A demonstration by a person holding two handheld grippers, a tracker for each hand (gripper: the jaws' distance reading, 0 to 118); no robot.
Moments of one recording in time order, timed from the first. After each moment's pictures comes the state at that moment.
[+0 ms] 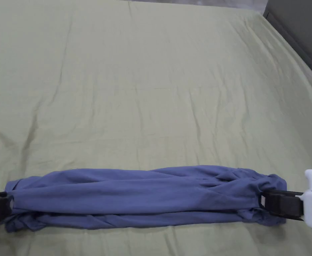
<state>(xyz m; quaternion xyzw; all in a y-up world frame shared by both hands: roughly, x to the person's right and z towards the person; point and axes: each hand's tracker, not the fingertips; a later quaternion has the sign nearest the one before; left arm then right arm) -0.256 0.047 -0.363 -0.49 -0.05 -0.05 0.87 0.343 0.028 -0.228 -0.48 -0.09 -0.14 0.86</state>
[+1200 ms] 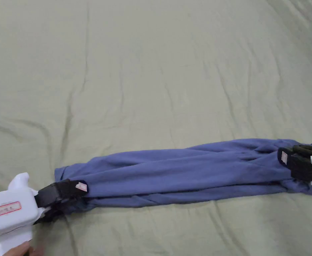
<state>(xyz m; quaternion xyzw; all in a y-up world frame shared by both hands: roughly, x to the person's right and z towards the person) -0.291 -0.044 -0.389 -0.54 -0.19 0.27 0.77 0.230 0.077 -0.232 -0.39 -0.03 -0.09 0.92</state>
